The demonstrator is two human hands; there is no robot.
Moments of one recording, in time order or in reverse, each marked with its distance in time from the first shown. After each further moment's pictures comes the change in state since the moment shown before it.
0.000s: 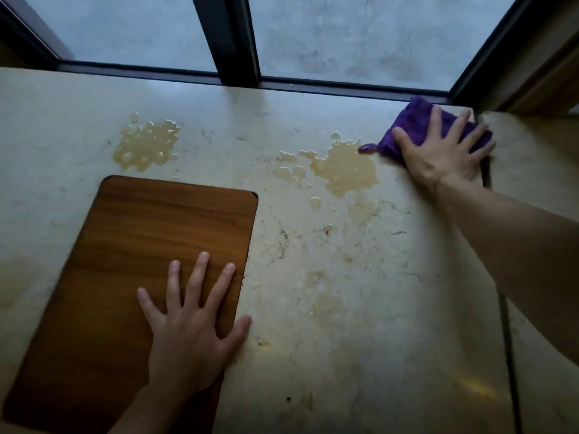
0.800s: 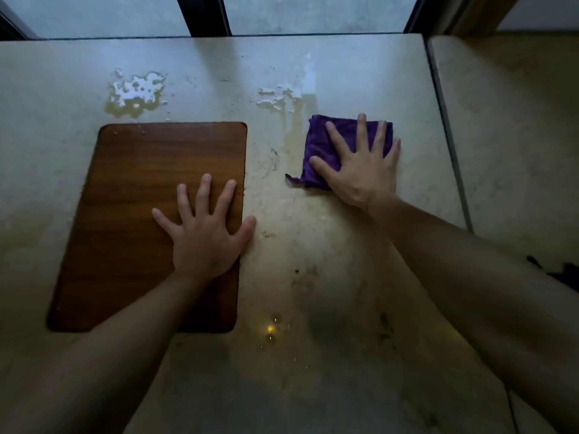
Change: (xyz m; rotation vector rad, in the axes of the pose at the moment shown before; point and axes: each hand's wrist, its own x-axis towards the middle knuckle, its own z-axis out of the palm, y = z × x) left_hand -0.006 -0.002 0.002 -0.055 0.068 0.023; right_hand -0.224 0.002 0.053 -0.041 -0.003 -0.307
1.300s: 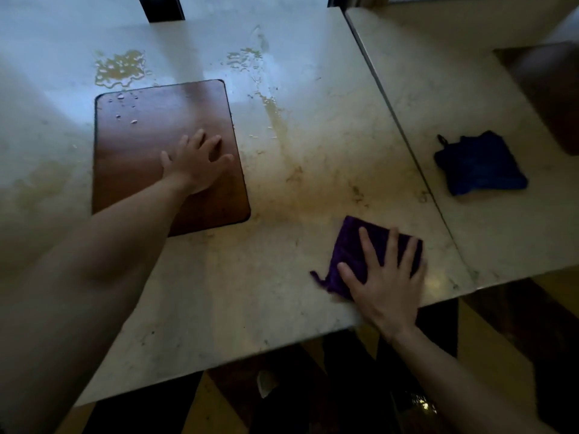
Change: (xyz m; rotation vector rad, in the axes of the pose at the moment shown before) left_hand -0.005 -0.046 -0.030 -0.097 -0.207 0.227; right_hand -0.407 -0.025 0.076 0.012 0.027 0.428
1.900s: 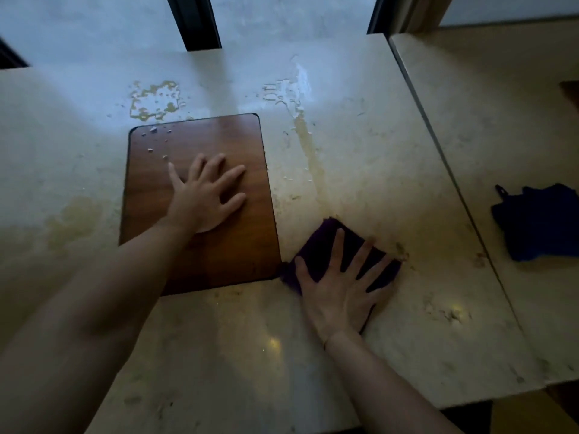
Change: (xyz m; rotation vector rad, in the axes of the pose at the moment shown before) left_hand 0.029 -0.053 -0.012 0.261 0.126 0.235; right_hand 0.083 -0.160 0.001 0.174 -0.089 0.138
